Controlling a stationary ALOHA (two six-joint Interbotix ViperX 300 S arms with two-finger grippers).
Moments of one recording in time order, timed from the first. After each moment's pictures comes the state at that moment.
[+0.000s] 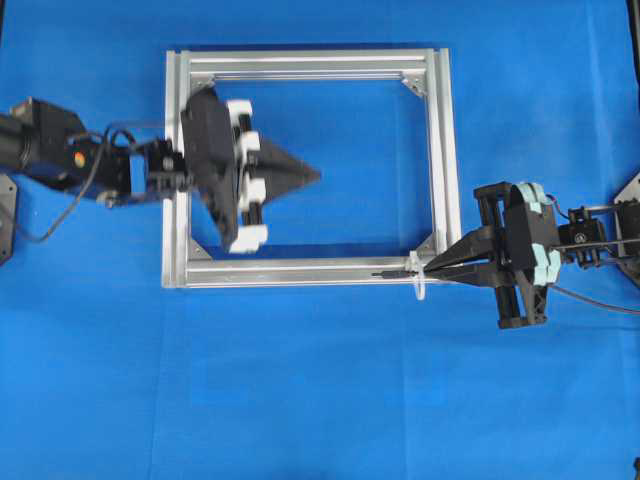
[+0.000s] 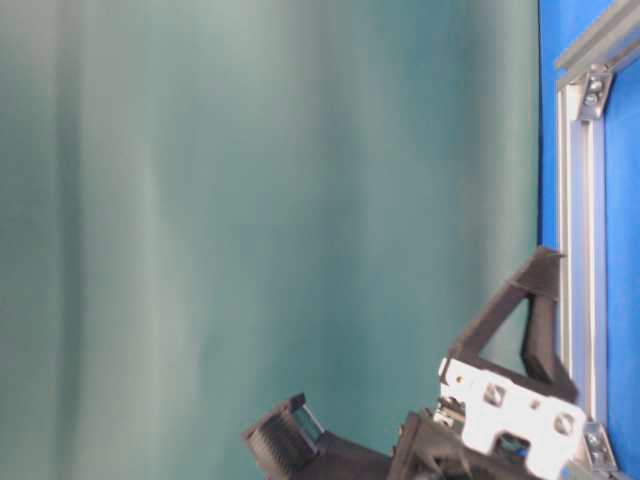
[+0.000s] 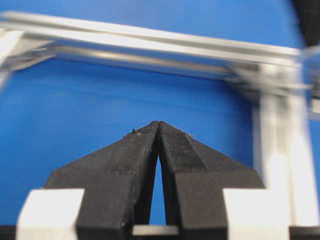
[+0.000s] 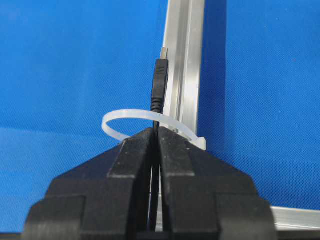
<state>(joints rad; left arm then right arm) 0.04 0.14 0.84 -0.08 -0.73 -0.01 0.19 -0.19 1.18 0.09 -0.50 0.13</state>
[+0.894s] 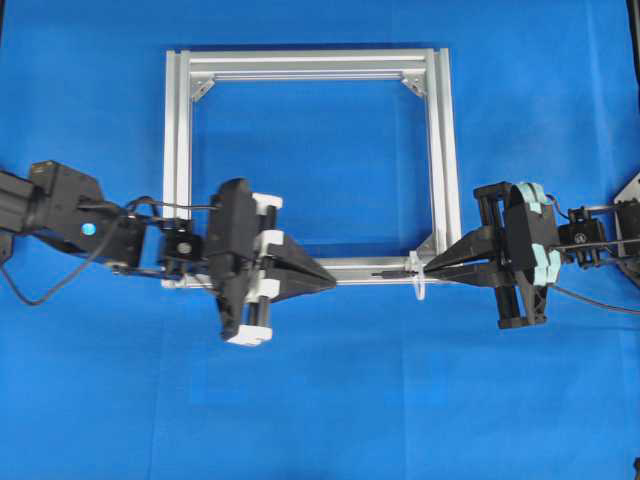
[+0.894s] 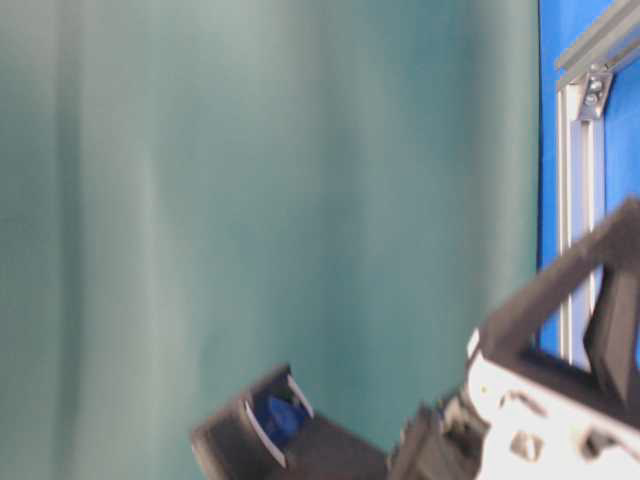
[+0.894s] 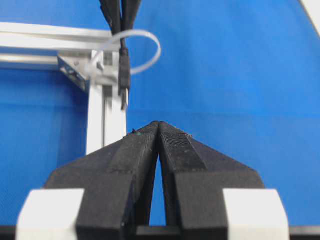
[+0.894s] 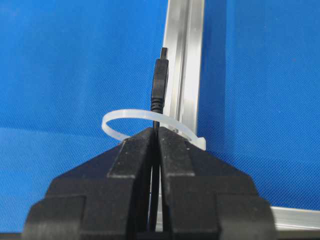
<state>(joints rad) -0.17 0.17 0.72 -0.09 -0.60 -0.12 0.18 -0.19 1.18 0.09 -0.50 0.13</state>
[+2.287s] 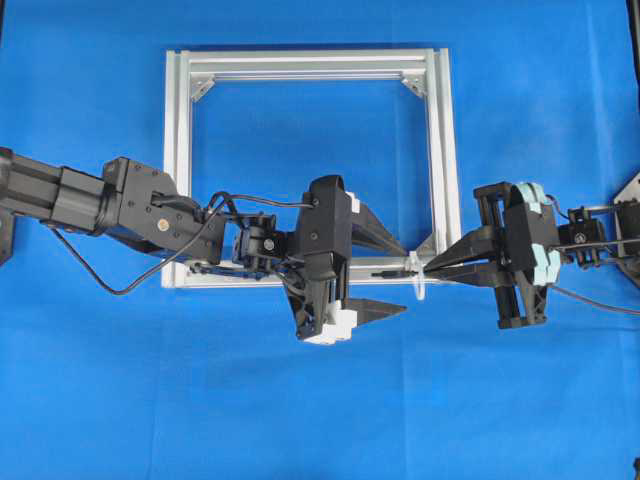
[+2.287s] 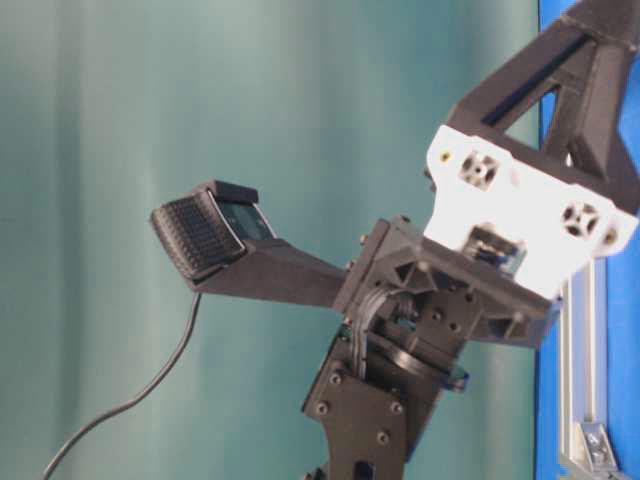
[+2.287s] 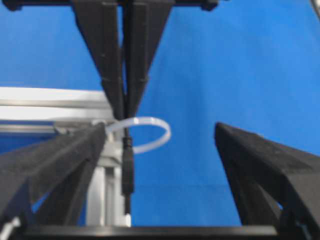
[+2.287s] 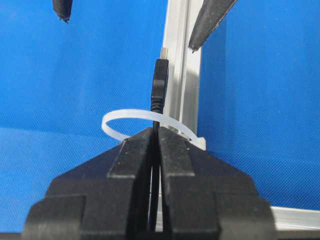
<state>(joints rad) -0.14 0.29 0.43 -0.09 -0.37 -0.08 0.18 -0.19 1.18 0.09 -0.50 0.13</state>
